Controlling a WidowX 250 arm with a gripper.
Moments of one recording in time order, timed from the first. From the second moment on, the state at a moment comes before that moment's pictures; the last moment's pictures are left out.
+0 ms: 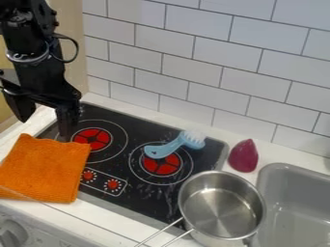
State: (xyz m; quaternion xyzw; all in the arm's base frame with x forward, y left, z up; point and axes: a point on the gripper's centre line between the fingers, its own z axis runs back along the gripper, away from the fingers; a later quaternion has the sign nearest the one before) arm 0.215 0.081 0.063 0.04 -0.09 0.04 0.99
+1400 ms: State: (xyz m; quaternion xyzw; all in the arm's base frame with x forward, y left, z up) arm 0.315 -0.007 0.041 -0.02 -0.07 -0.30 0.95
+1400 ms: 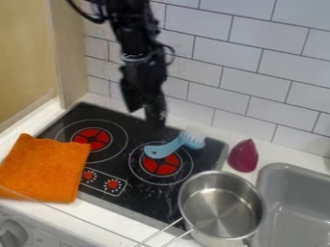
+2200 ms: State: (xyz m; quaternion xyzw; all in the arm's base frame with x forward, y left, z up) arm 0.329 -0.060 0.022 -0.03 -0.03 -0.40 0.91
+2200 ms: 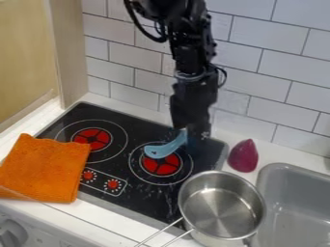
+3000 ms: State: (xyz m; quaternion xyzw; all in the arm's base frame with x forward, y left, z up) arm 0.342 -0.062 0.005 0.00 -0.01 -0.39 0.92
